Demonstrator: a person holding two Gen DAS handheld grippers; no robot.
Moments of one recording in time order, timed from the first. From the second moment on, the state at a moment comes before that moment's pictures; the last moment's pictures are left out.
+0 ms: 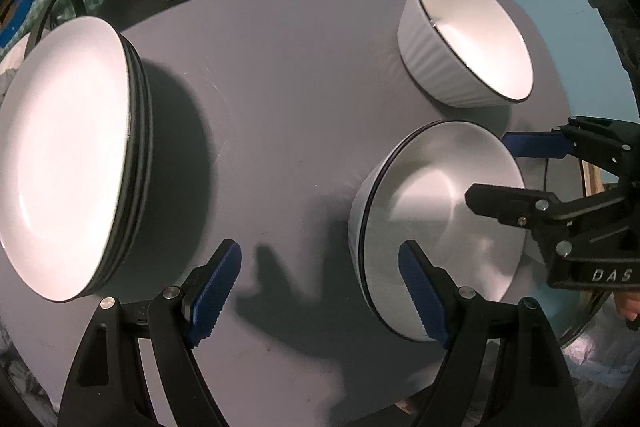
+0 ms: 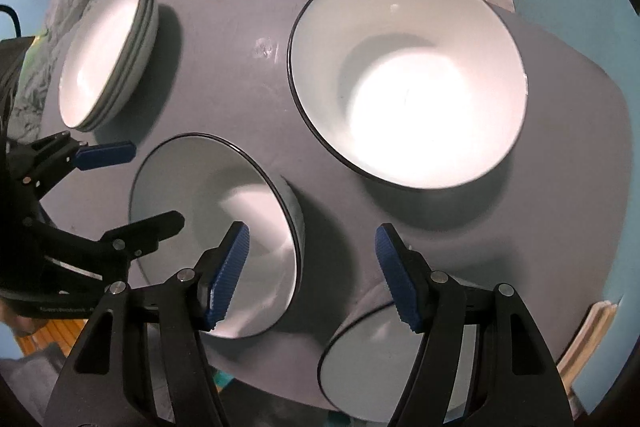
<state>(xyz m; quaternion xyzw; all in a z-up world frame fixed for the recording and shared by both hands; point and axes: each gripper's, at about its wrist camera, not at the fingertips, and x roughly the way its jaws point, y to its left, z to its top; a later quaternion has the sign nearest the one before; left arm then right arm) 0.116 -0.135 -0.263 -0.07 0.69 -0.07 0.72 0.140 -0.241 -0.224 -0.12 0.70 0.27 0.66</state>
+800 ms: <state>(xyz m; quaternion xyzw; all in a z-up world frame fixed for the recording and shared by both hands) 0.128 -0.118 -0.278 -0.13 0.70 -0.04 0.70 0.150 -0.229 -0.245 -0.12 0.72 0.29 0.63</state>
